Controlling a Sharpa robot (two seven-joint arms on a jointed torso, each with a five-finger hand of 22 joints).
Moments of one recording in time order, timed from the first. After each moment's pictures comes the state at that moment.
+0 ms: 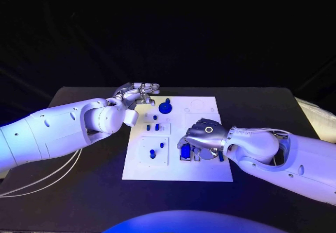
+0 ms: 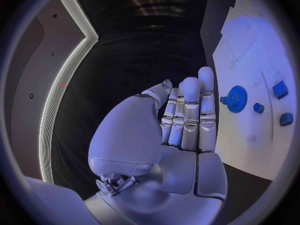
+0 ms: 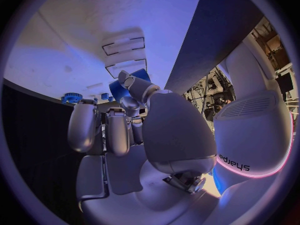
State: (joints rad) left arm 1.17 -0.83 -0.02 1.43 0.08 -0.26 0.26; left_hand 1.39 -0.07 0.36 0.06 0.07 0.99 0.19 0.15 0.07 1.06 0.11 0.34 0.13 1.20 0.02 0.97 0.55 0.17 1.22 0.12 0.48 0.93; right arm 1.11 -0.79 -0.07 1.73 -2.06 -0.17 0.06; right_hand 1.34 -0.06 0.56 -0.19 0.06 1.01 0.04 0.17 0.25 1.19 0.00 1.11 1.11 1.46 -0.07 1.40 1.31 0.09 1.38 0.03 1.34 1.18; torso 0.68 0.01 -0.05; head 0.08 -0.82
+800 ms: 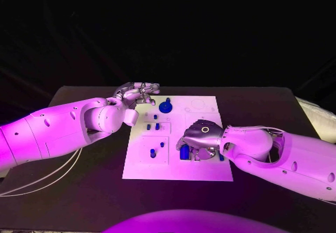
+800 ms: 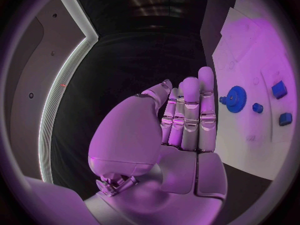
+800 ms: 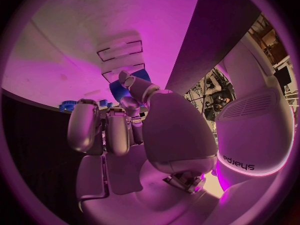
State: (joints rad) left arm 1.17 -0.83 -0.02 1.43 0.08 -0.26 0.26; left_hand 1.39 -0.07 0.36 0.06 0.07 0.99 0.19 0.15 0.07 1.06 0.11 0.34 0.13 1.20 0.02 0.97 0.55 0.17 1.22 0.12 0.48 0.93; right arm 1.11 -0.75 -0.07 1.69 -2.04 -0.12 0.07; right_hand 1.34 -0.07 0.55 -0.19 0.06 1.01 0.04 0.17 0.25 1.19 0.01 1.10 1.10 1.46 -0.07 1.40 1.31 0.09 1.38 0.04 1.34 1.18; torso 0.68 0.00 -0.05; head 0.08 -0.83
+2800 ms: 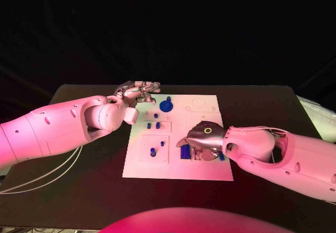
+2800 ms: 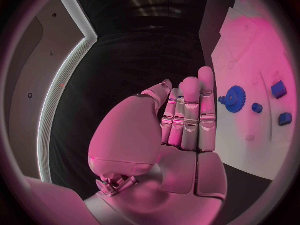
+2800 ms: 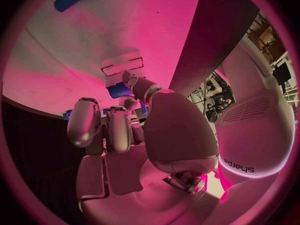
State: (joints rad) left arm 1.17 -0.83 -0.02 1.43 0.07 -0.25 0.24; left_hand 1.39 -0.07 0.36 0.06 0.07 0.99 0.19 0.15 0.07 1.05 0.11 0.34 0.13 1.20 0.03 0.97 0.54 0.17 1.22 0.12 0.47 0.93; right arm 1.10 -0.78 -0.08 1.70 -2.05 -0.09 0.05; right_hand 1.34 -0.11 0.55 -0.18 0.06 0.80 0.04 0.06 0.19 1.10 -0.03 1.02 1.09 1.46 -0.08 1.37 1.31 0.09 1.36 0.03 1.31 1.15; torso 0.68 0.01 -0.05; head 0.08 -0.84
